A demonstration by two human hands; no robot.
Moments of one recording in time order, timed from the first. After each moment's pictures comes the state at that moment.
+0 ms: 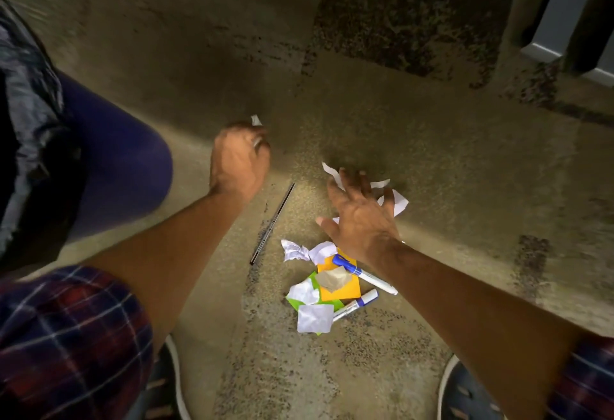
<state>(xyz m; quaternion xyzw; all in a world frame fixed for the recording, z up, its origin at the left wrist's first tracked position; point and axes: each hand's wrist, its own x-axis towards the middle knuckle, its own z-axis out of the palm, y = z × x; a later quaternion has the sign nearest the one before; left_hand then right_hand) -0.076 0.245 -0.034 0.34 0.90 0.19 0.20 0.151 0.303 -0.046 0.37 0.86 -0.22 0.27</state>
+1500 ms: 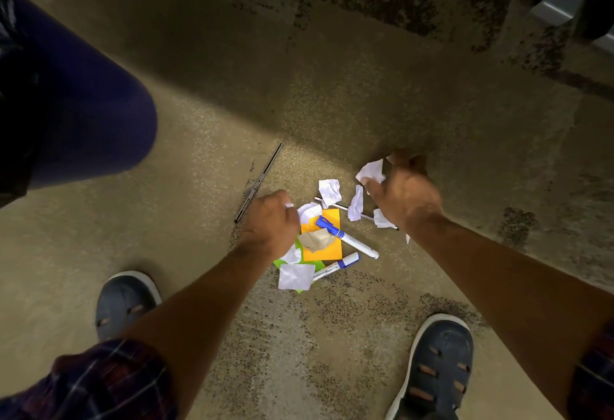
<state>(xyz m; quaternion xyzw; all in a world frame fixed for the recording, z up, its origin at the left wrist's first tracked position) 0.071 0.160 -0.043 0.28 0.86 0.17 0.39 0.229 0.344 -0.046 0.53 0.79 -0.21 0.25</state>
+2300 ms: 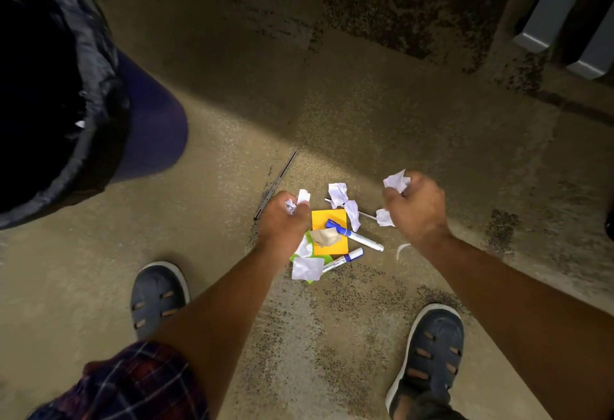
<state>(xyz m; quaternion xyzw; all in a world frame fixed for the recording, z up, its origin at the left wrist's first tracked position) 0.073 0.158 0.000 0.01 0.83 0.31 0.46 0.225 0.324 0.034 0.63 0.67 -0.39 0.05</state>
